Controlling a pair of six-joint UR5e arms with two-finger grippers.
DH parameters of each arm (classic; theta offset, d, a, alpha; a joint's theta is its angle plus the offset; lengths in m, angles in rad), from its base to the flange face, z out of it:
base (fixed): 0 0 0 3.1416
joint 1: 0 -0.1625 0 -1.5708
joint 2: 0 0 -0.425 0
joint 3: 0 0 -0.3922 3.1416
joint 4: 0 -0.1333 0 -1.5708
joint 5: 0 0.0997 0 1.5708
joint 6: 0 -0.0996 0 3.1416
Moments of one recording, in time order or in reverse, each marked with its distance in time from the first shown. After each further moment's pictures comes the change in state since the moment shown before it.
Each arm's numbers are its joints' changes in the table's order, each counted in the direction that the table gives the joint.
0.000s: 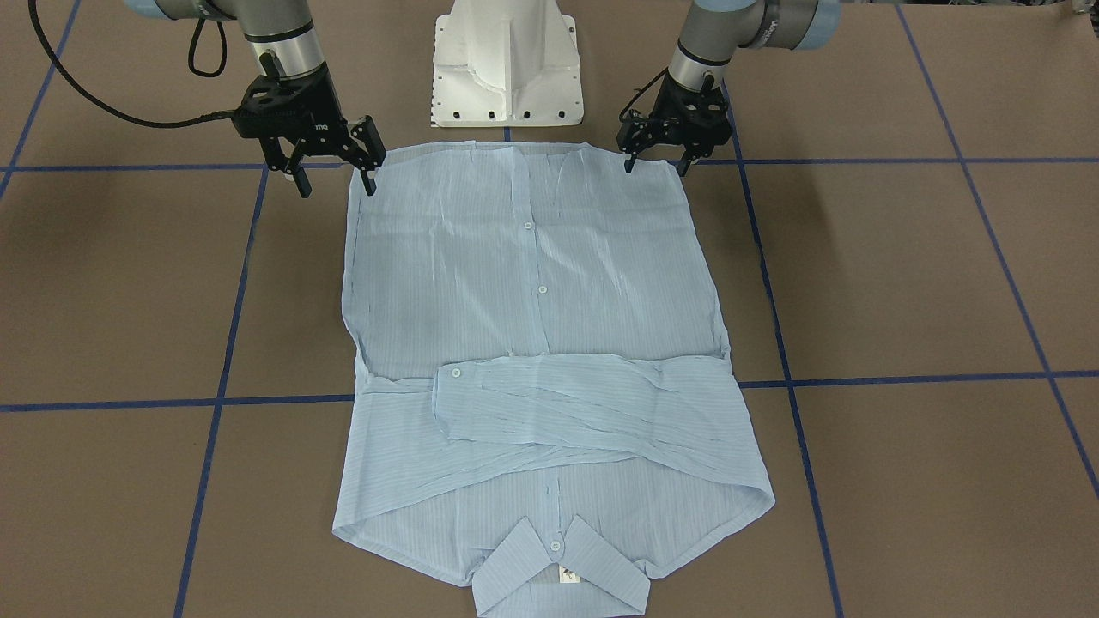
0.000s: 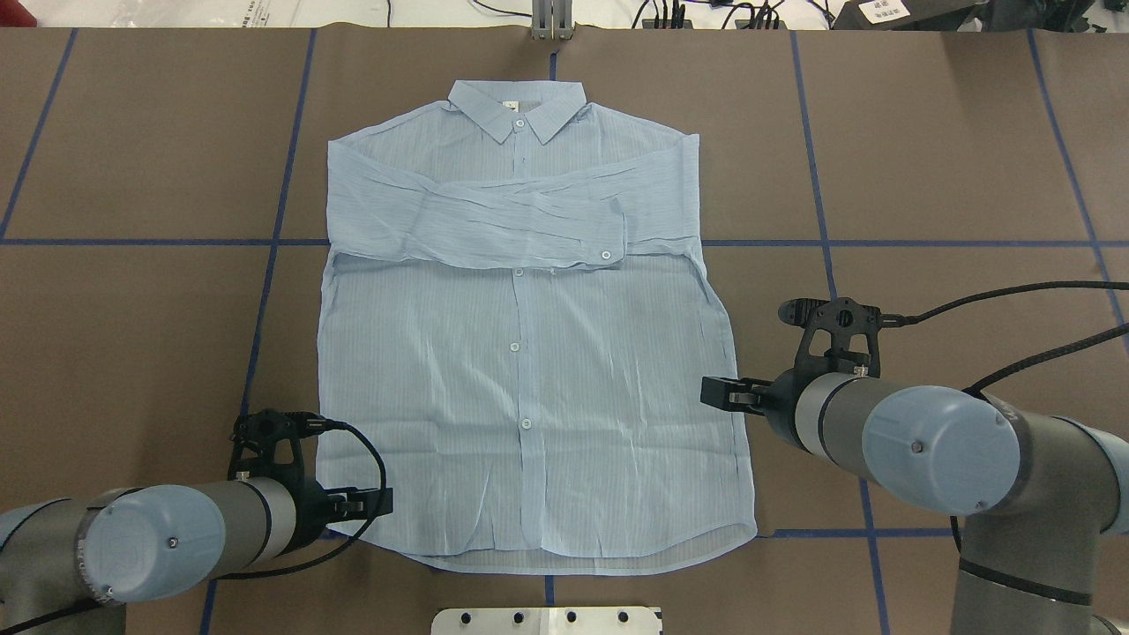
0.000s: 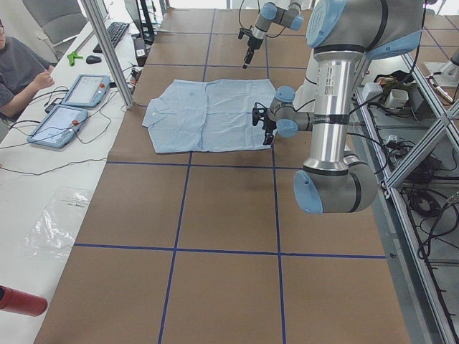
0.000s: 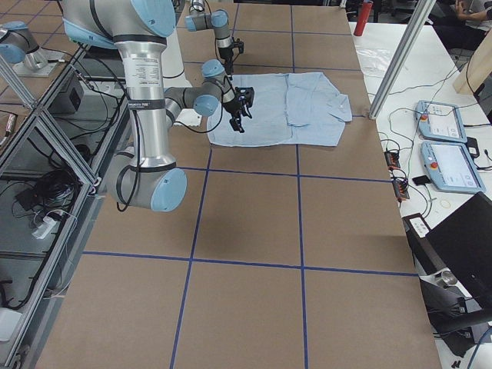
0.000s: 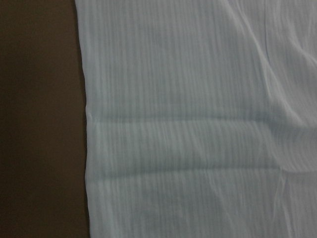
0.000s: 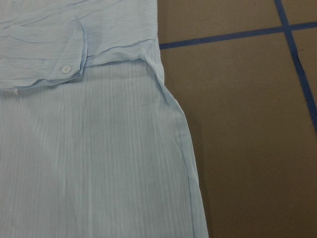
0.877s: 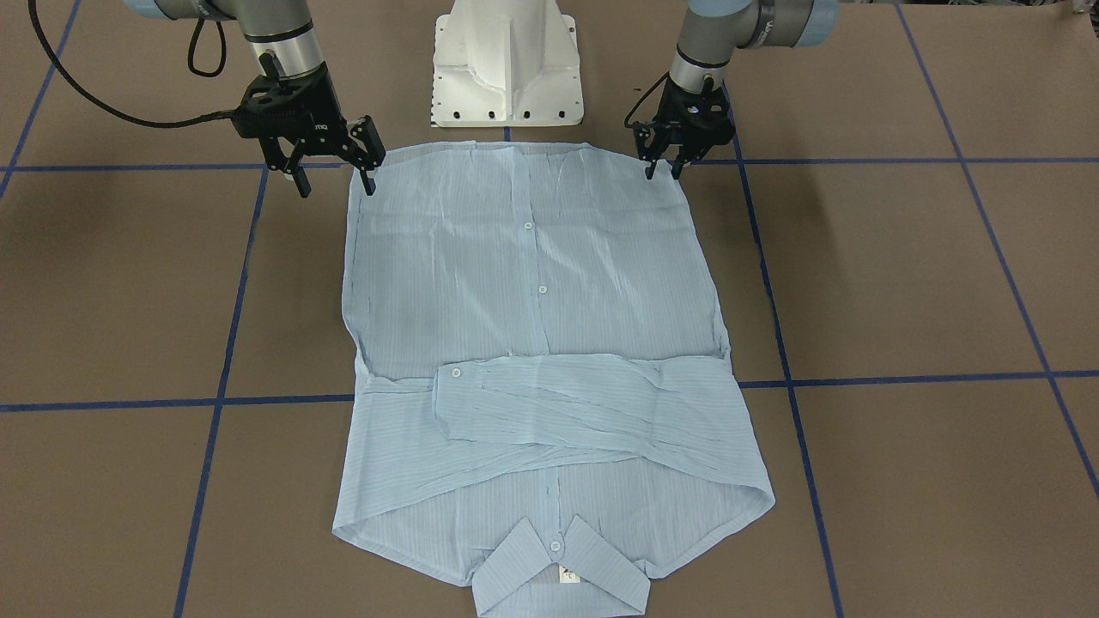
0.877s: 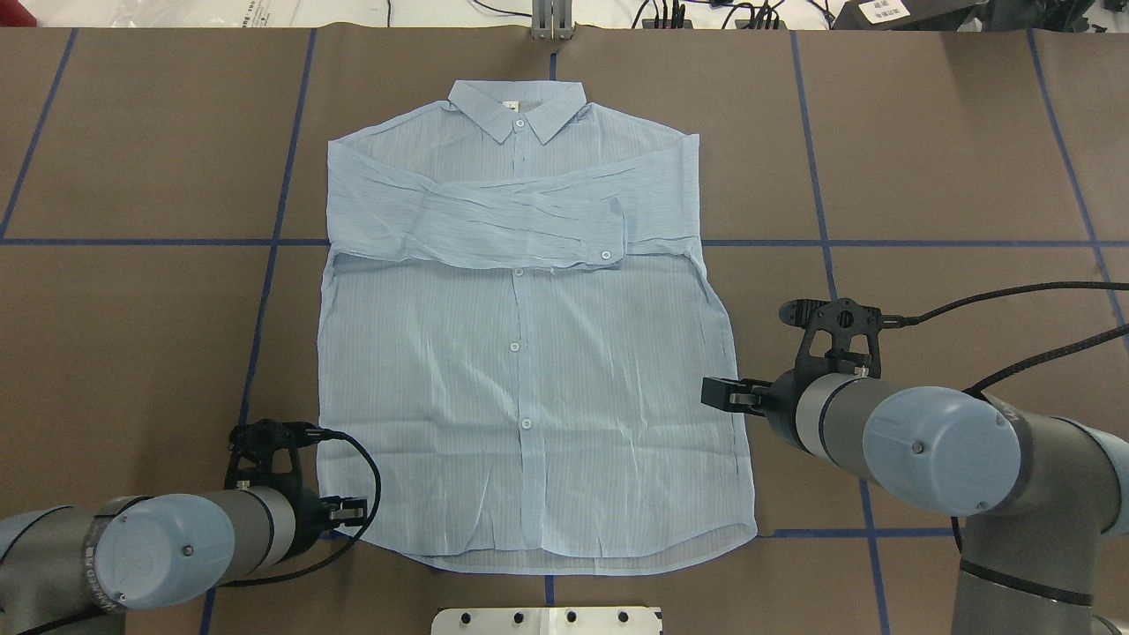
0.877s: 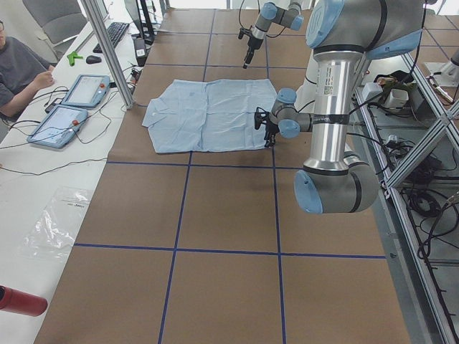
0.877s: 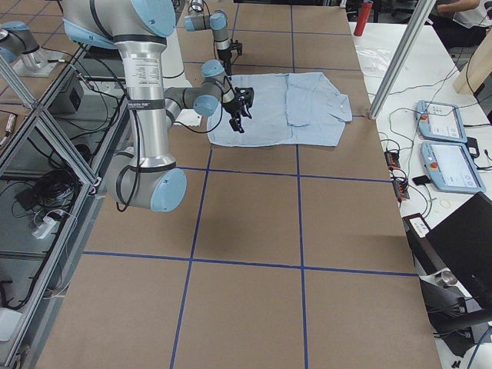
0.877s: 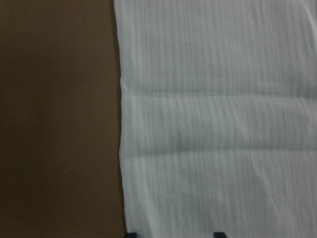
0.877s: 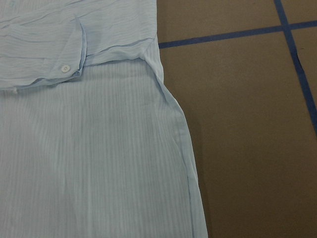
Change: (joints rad) left arm -0.011 0.002 0.000 -0.059 0.003 0.011; right arm 0.001 -0.001 0.001 -0.001 0.001 0.000
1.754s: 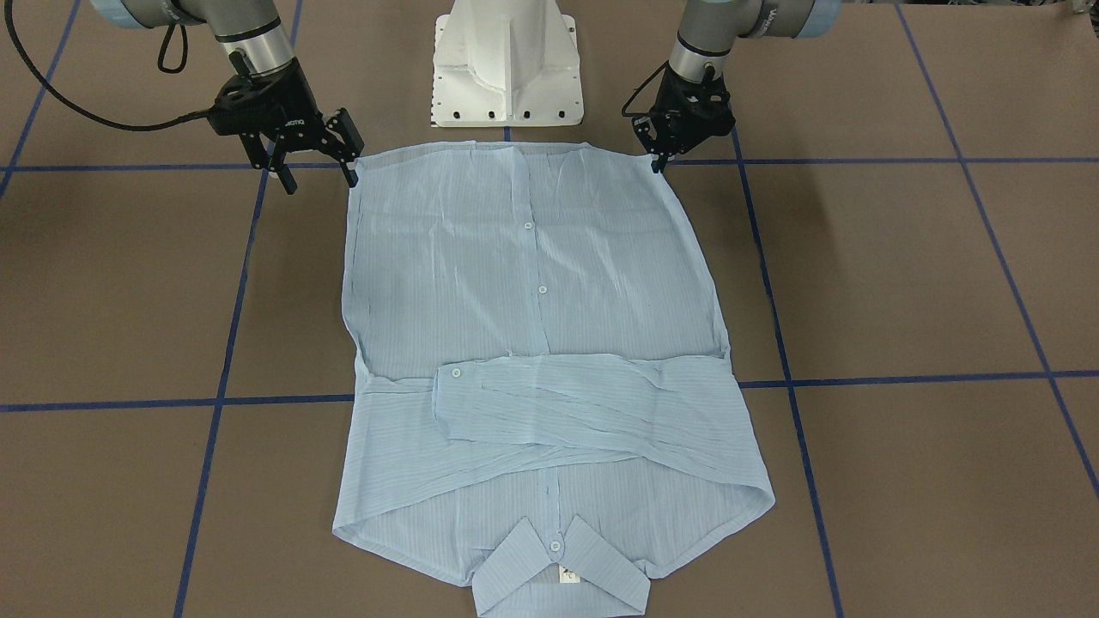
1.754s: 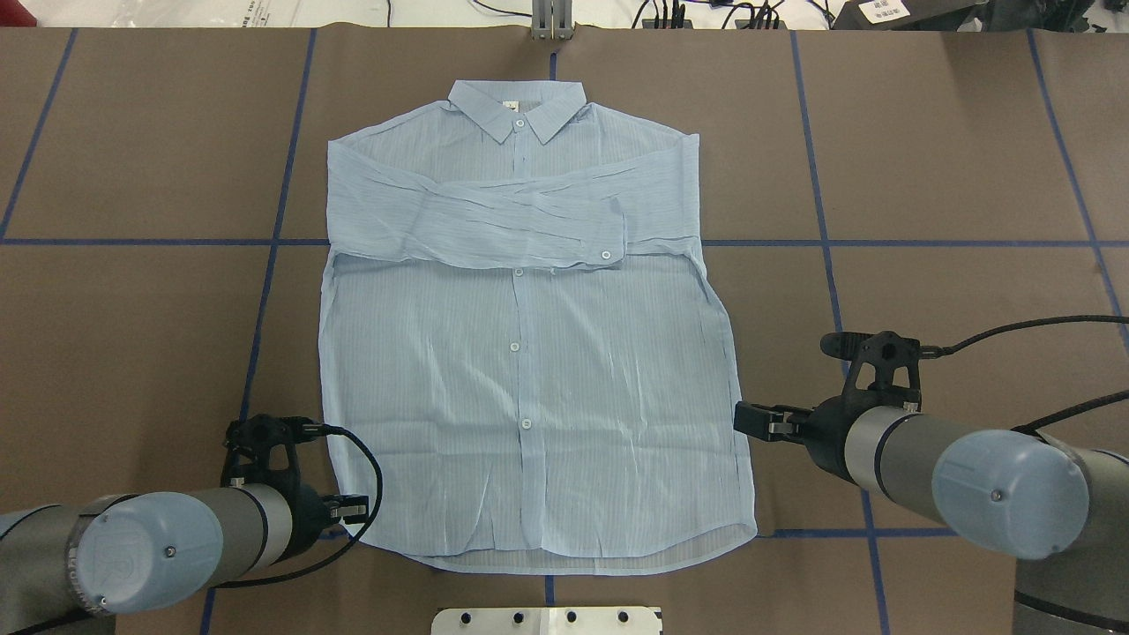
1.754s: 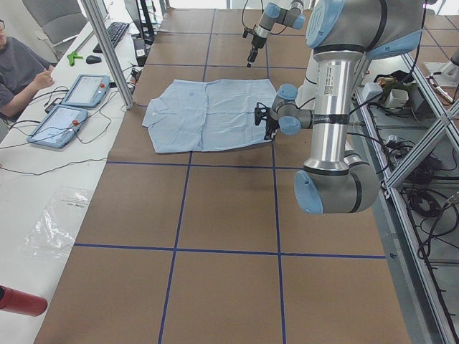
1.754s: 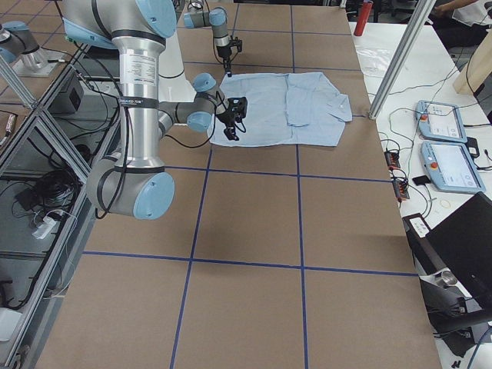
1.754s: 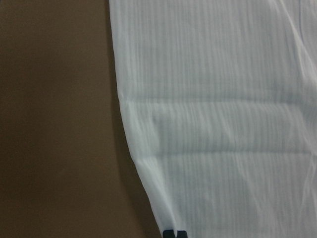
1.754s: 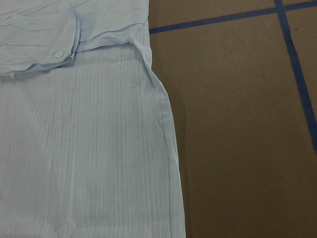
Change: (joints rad) left arm 0.004 -0.002 -0.048 -0.001 0.001 0.001; right arm 0.064 -0.167 -0.010 -0.251 -0.059 -0.007
